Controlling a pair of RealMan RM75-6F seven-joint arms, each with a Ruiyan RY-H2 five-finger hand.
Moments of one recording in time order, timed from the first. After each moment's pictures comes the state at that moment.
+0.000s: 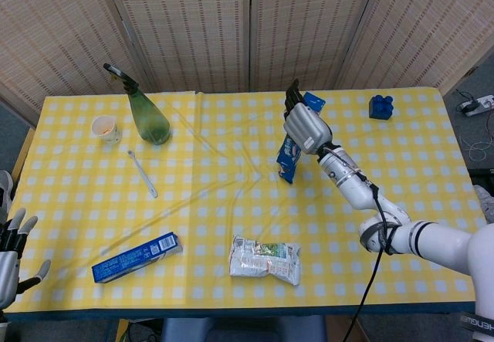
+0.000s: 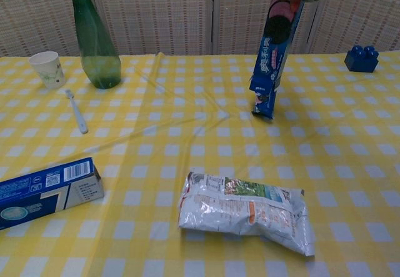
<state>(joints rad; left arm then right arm) 0.01 -1.16 -0.03 -1.60 1.49 1.56 0.09 1.16 -1.26 0.03 -1.39 -0.99 0.95 -1.28</state>
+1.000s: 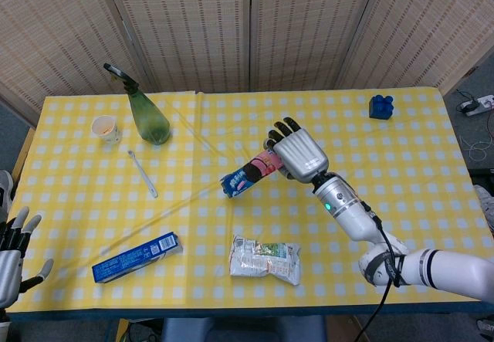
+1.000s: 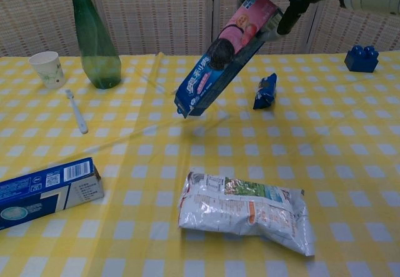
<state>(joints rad) 0.01 -1.15 -0.03 -1.62 1.50 1.56 0.10 0.97 -1.27 0.17 -1.67 -1.05 0.98 -0.46</state>
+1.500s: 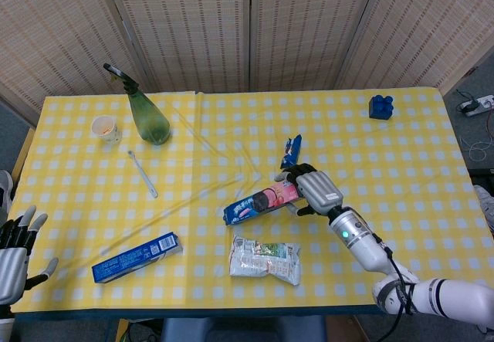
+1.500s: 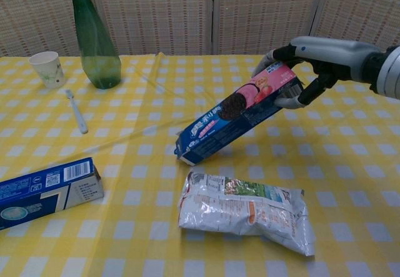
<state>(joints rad) -0.02 -1.17 -0.03 -1.60 1.50 1.53 0.09 0.76 -1.35 0.09 -1.63 -1.15 0.95 -0.04</state>
